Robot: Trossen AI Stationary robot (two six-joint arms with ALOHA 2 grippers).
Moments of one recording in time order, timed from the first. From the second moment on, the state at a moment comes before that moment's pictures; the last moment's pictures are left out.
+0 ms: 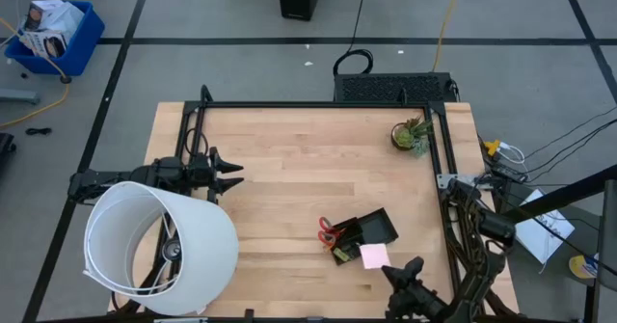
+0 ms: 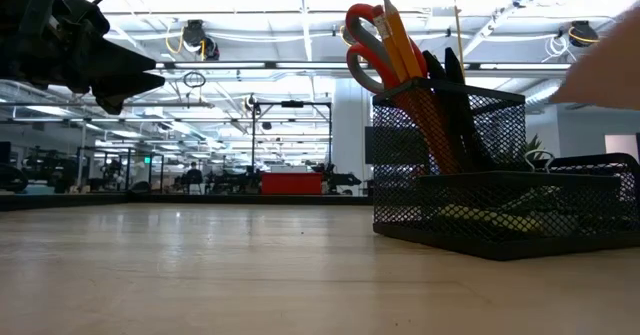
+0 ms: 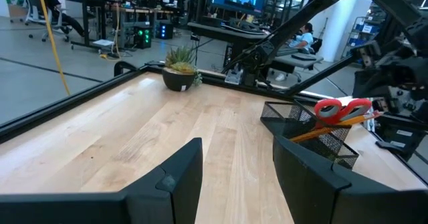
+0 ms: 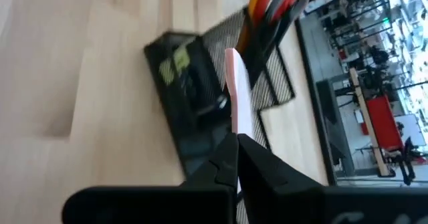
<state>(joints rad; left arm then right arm) 0.03 0.07 0.03 0.00 -0.08 -0.18 1.14 2.15 1.62 -1.59 0.96 1.16</state>
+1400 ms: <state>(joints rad) 0.03 0.07 0.03 0.00 -0.08 -0.18 1.00 2.15 1.29 -1.57 0.94 1.10</state>
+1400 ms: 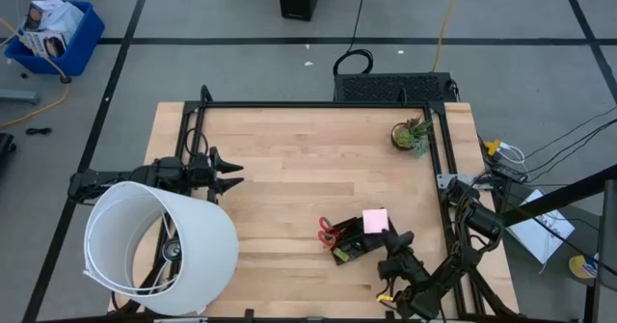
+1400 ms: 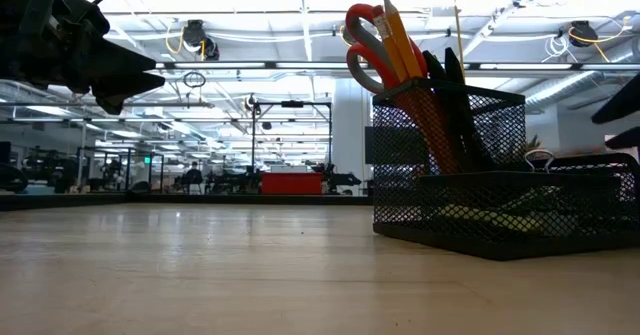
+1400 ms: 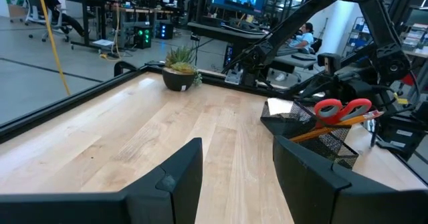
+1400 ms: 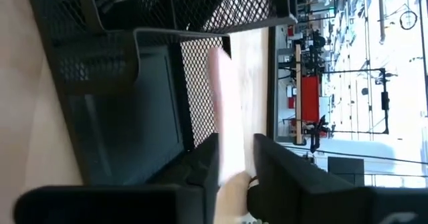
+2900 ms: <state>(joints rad) 0.03 0.07 0.03 0.00 -0.08 -0.18 1.04 1.52 0.53 0.54 1.02 0.41</state>
